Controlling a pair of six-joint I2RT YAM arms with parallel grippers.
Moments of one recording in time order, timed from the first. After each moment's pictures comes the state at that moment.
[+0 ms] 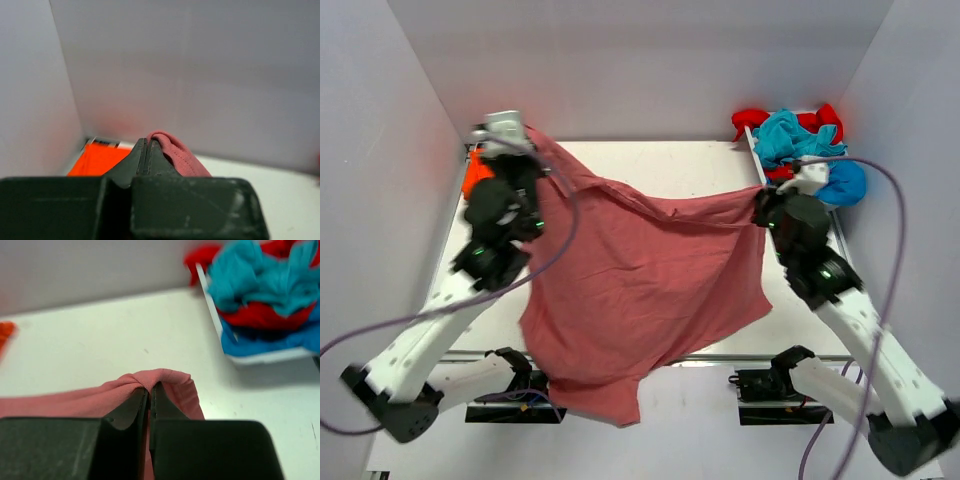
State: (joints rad) left arm -0.67 1.00 1.29 0.14 -0.81 0.22; right arm 0.48 0.83 0.97 -0.24 0.41 0.26
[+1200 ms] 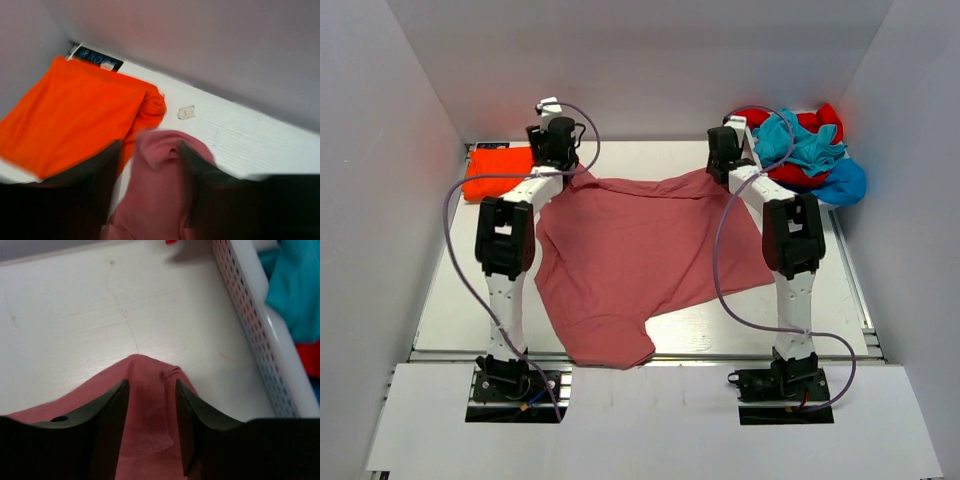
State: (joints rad) left arm -0.23 2.16 1.68 0.19 -0.72 -0.10; right arm 0.30 2.18 1.69 -0.14 0.46 0.27
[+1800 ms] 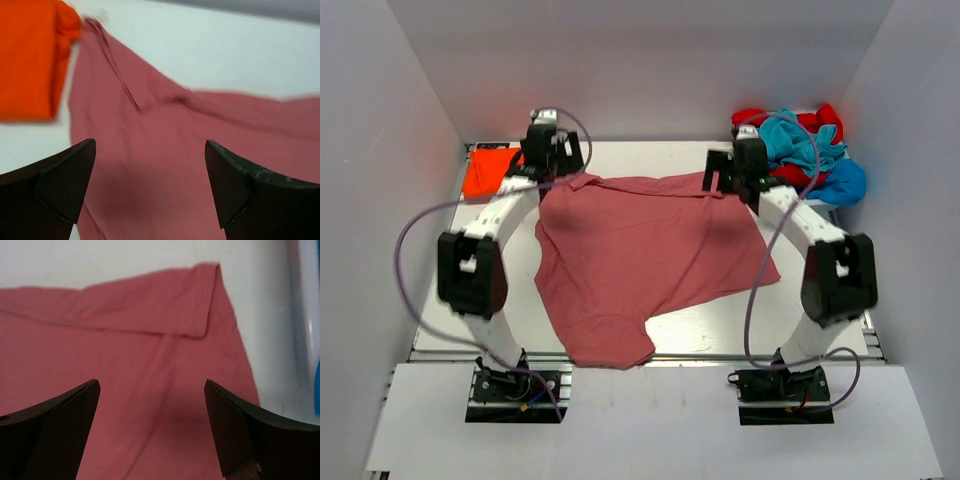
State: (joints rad) left arm -0.21 1.85 1.54 -0.19 -0.21 -0.22; right arm 0.29 1.76 1.37 -0.21 0.08 0.24
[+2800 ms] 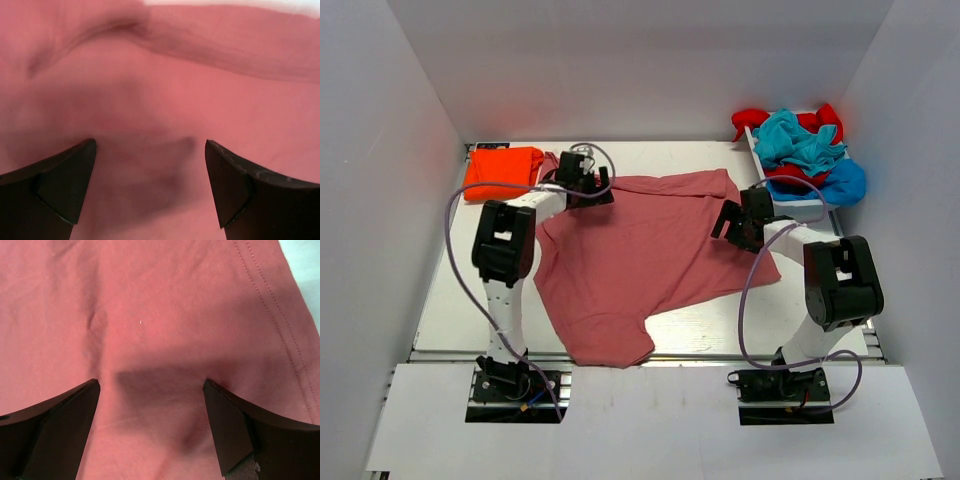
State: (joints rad) left arm -0.26 2.08 1.41 -0.12 0.10 -0.33; right arm 0.22 1.69 0.92 -0.16 0.02 0.52
